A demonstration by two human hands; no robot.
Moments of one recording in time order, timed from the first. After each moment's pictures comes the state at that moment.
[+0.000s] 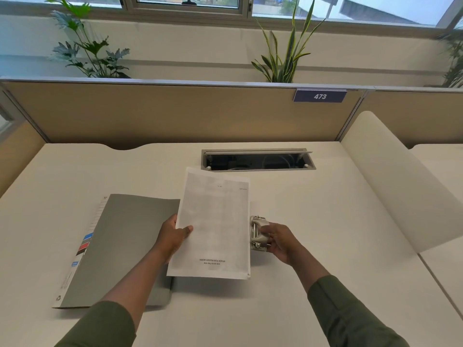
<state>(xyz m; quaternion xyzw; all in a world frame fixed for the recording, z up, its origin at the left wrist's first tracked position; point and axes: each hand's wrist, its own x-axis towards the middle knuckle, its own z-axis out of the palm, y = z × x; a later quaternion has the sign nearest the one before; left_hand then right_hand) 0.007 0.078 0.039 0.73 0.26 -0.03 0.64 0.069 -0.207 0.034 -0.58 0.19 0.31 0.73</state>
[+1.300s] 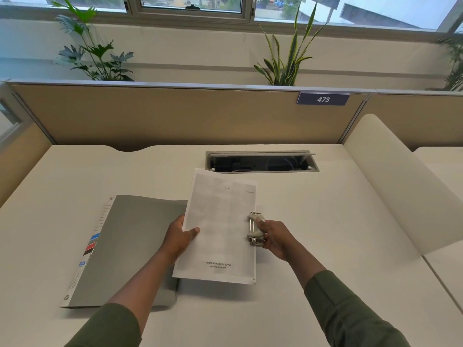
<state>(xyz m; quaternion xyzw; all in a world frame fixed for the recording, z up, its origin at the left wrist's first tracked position) 0.003 0.082 0.039 0.75 0.23 -0.03 0.62 0.071 -0.181 0.040 -0.60 0.14 0.31 0.73</state>
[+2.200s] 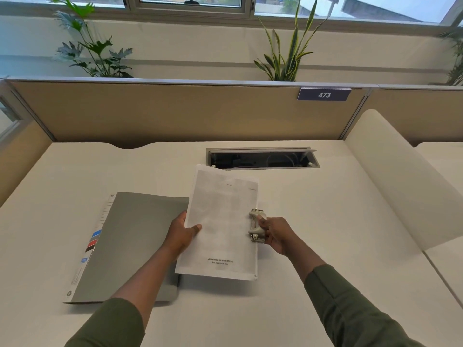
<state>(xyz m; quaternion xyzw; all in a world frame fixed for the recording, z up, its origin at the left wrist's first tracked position) 0.005 0.079 0.037 0.76 0.21 -0.03 0.61 0.072 -0.179 0.043 -0.61 0.19 0.29 0.72</state>
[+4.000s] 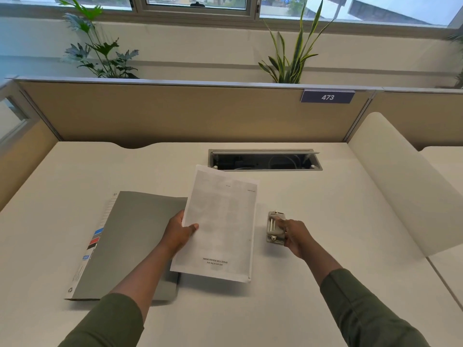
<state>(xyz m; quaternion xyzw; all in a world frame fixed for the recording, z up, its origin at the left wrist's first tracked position) 0.006 0.088 0.040 0.77 0.23 -0.03 0.59 0.085 -0.222 0.039 -0.64 0.25 0.23 0.69</state>
